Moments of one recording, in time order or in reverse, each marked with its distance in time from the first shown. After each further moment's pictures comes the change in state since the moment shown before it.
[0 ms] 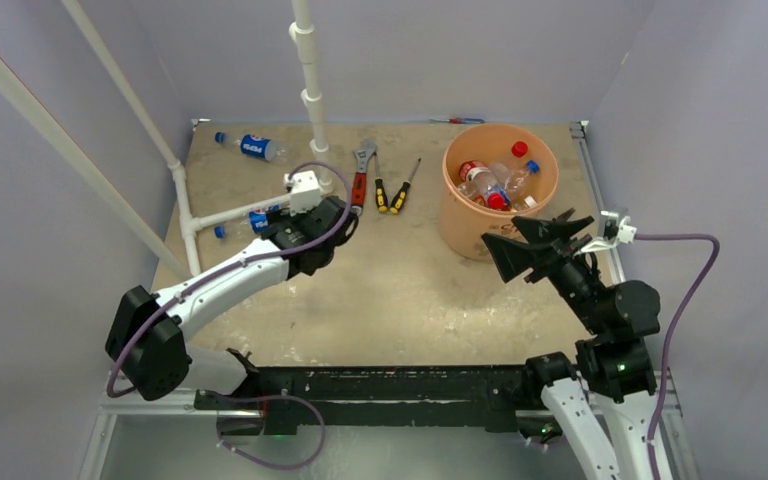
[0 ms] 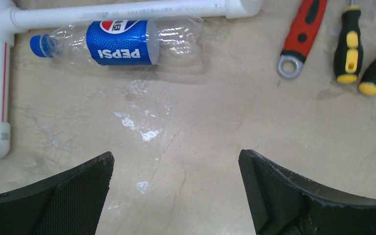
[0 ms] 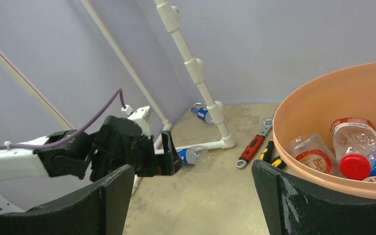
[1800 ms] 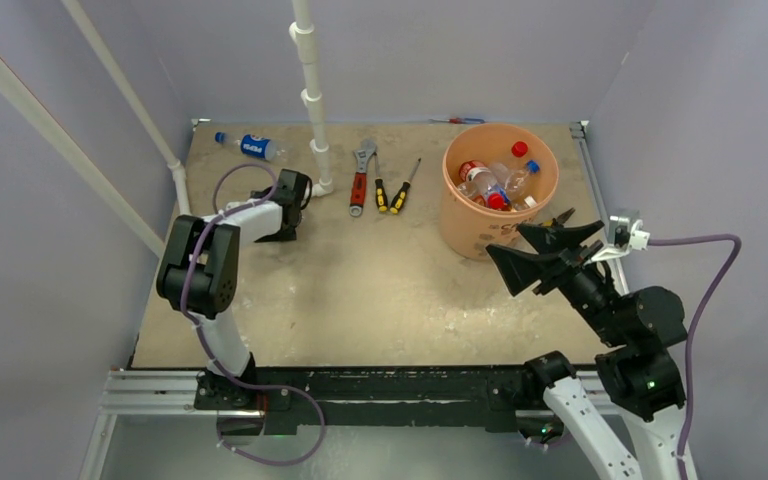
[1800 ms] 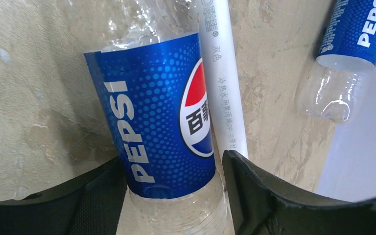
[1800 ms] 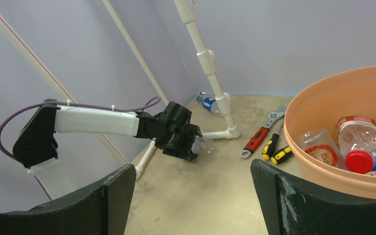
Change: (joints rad) left arm 0.518 0.455 0.053 0.272 0.226 -1.154; right arm 0.123 -0.003 0.153 -0.201 0.071 -0.080
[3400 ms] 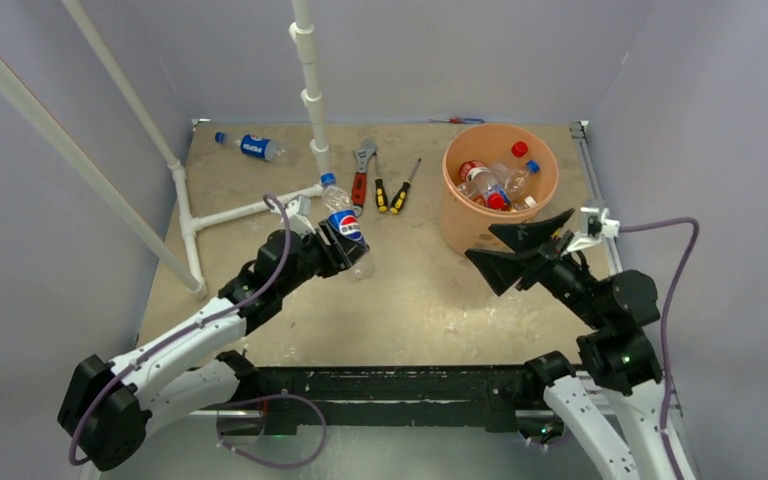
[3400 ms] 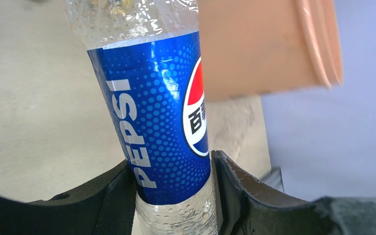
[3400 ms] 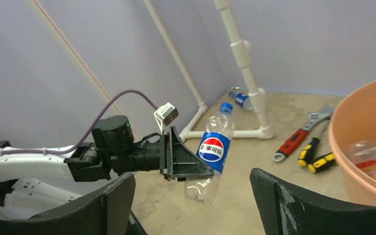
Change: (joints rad) left arm -0.397 -0.836 -0.518 0.435 0.575 0.903; right arm 0.000 0.027 -0.102 0.154 -0.132 0.056
